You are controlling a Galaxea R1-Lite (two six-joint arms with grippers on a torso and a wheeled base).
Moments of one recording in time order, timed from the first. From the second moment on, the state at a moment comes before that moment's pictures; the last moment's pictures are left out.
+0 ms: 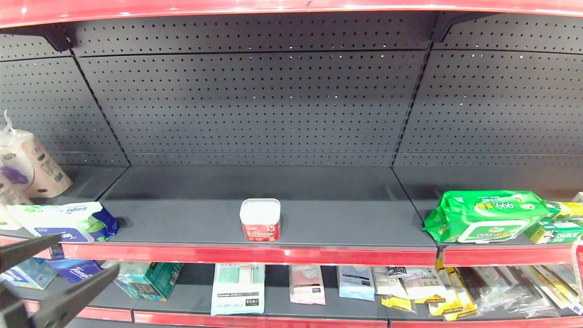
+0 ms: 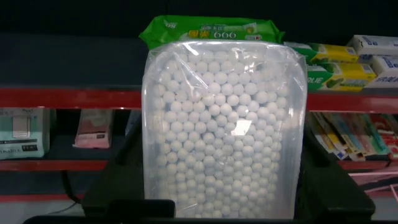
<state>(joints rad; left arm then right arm) -0.32 0.78 -0.50 0.08 0.00 0.05 -0.01 0.58 -0.42 0.09 -0.09 -0.10</state>
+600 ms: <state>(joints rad) -0.32 0.15 -0.42 0.45 0.13 0.12 -0.02 0.67 -0.50 0.09 -0.05 -0.12</state>
